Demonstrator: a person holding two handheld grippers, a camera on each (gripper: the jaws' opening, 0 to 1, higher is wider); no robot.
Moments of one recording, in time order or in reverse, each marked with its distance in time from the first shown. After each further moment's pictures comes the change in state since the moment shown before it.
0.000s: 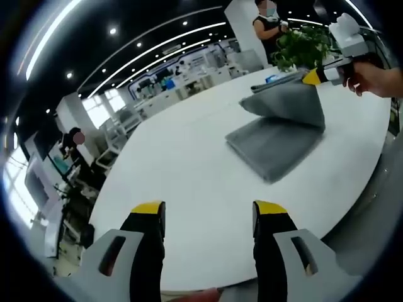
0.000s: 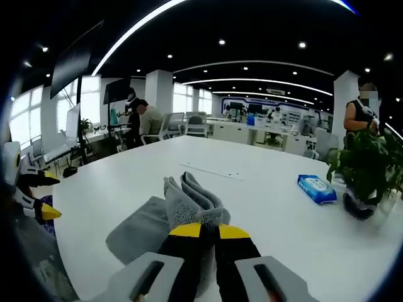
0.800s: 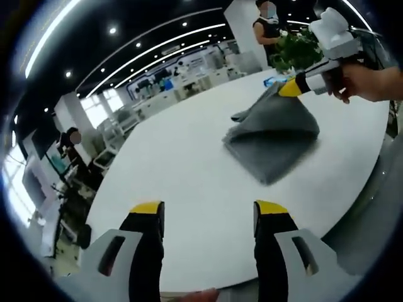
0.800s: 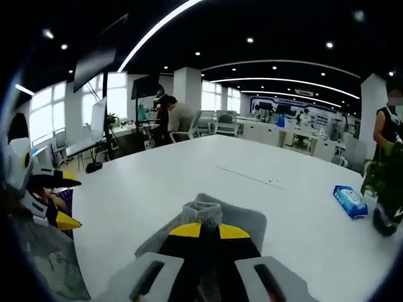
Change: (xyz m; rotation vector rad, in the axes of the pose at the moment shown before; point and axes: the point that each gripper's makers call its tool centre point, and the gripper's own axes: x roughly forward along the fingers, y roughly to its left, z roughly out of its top) left arm 0.001 -0.004 0.002 -0.014 -0.013 -0.018; right arm 0.029 0.070 0.018 -0.047 0.004 0.193
